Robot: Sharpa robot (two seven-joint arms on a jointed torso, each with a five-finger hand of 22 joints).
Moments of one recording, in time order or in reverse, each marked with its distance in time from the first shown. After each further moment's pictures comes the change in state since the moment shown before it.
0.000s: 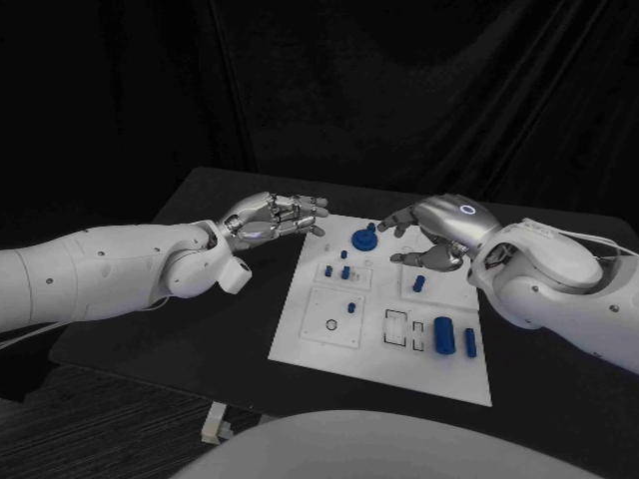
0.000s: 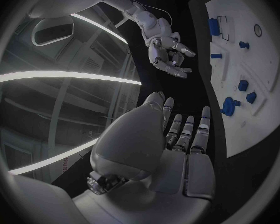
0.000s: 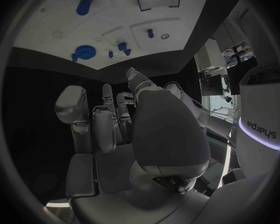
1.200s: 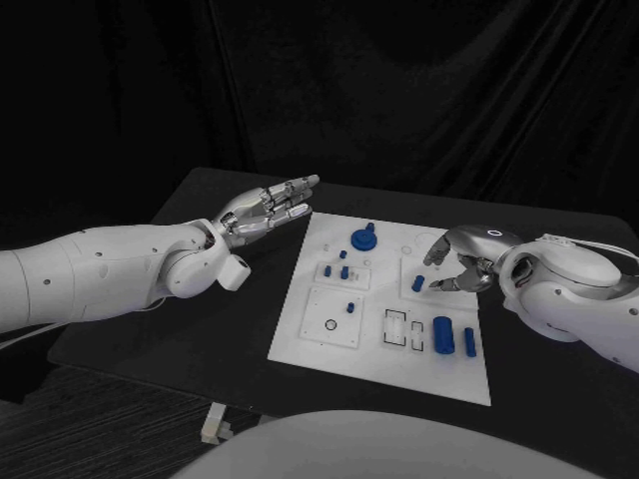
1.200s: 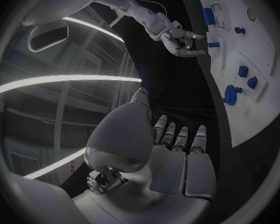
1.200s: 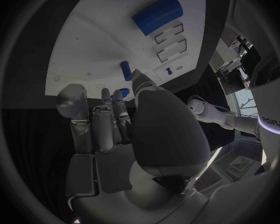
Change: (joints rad) left arm -0.001 -0.002 0.000 -0.006 0.000 -0.077 0.026; left_hand -0.273 -0.027 -0.140 0.034 -0.168 -0.484 -0.227 -0.052 -0.044 -0.079 -0.191 -0.296 -0.026 -0.060 -0.140 -0.367 -0.039 0.101 -0.317 -0.050 -0.062 -0.734; right arm -0.049 -0.058 -0.001 -0.073 0.086 0.233 -0.120; right_hand 0.030 -0.030 -0.048 0.084 -0.017 0.056 0.055 0.016 0.000 -0.116 0.013 0.017 -0.054 0.000 0.000 0.000 0.000 0.000 0.000 0.000 -0.073 0.000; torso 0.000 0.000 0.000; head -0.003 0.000
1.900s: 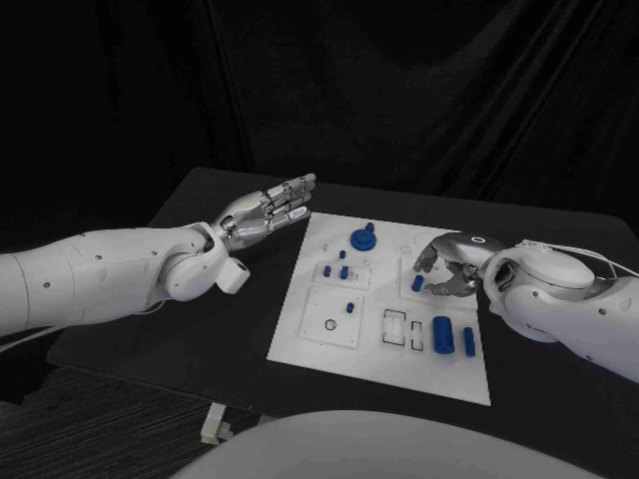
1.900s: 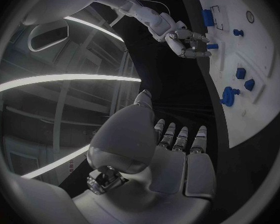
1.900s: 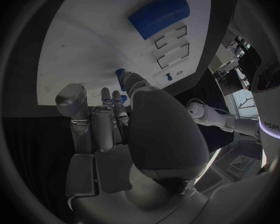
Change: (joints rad) left arm -0.011 0.001 0.000 -0.003 0.000 0.008 0.001; left_hand 0.051 0.050 -0.021 -0.004 0.062 -0.093 -0.032 0.000 -0.010 0.004 0.036 -0.022 -0.001 -0.011 0.033 0.000 0.000 0.000 -0.006 0.019 0.000 0.000; right arm -0.037 0.064 0.000 -0.074 -0.001 0.008 0.033; right_hand 0.065 0.032 0.079 -0.079 0.260 -0.003 0.021 -0.007 -0.013 0.014 0.002 0.035 -0.024 0.006 0.006 -0.011 0.000 0.000 0.000 0.000 -0.008 0.000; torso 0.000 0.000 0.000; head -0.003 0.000
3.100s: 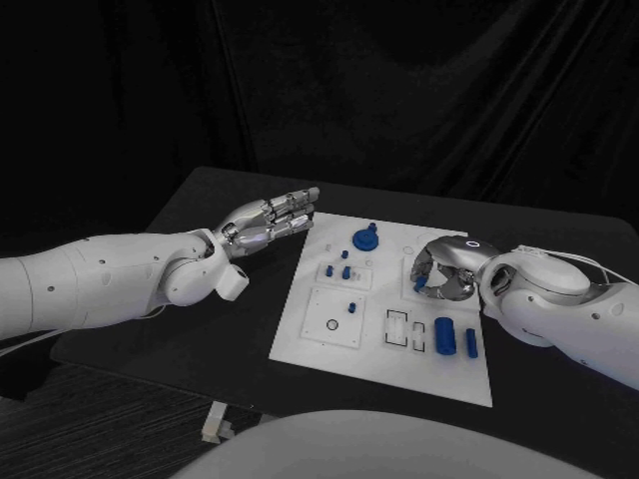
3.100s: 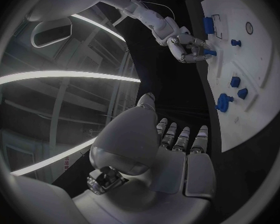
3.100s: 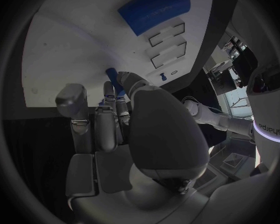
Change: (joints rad) left arm -0.025 -0.005 0.000 -0.007 0.000 0.052 0.001; left_hand 0.057 0.041 0.000 0.000 0.083 0.034 0.066 0.000 0.000 0.003 0.035 0.001 0.000 0.002 0.048 0.001 0.000 0.000 0.006 0.024 0.000 0.001; right arm -0.015 0.015 0.000 -0.016 -0.001 -0.041 0.080; right_hand 0.000 0.000 0.099 -0.080 -0.002 0.164 0.000 0.123 0.072 0.198 -0.052 0.038 -0.001 0.001 -0.039 0.000 0.000 0.000 0.004 -0.026 0.001 0.000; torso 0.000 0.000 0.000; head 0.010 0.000
